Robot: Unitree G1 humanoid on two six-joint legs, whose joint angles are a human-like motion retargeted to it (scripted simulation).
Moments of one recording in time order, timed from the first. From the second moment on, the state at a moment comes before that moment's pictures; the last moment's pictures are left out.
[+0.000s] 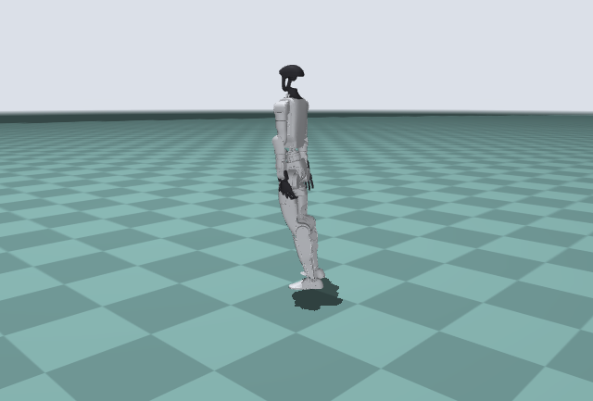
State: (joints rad) left arm 0.05 0.08 0.14 1.61 0.31 0.12 -0.22; right arm 0.01 -0.12 -0.04 1.60 -0.33 0.10 0.27; waist -0.12 0.02 -0.25; left_leg -0.04 0.00 0.30 0.01 -0.17 -0.02; right_leg -0.09 -0.10 -0.47 0.05 0.02 0.05
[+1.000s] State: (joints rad) left arm 0.05 0.08 0.14 1.60 0.30 0.12 -0.22; right arm 0.00 -0.12 -0.03 1.60 -0.33 0.10 0.26; waist -0.11 0.02 -0.24; left_leg -0.05 -0.01 0.29 0.00 -0.15 -0.02; right_leg -0.10 -0.10 -0.48 0.05 0.02 0.04
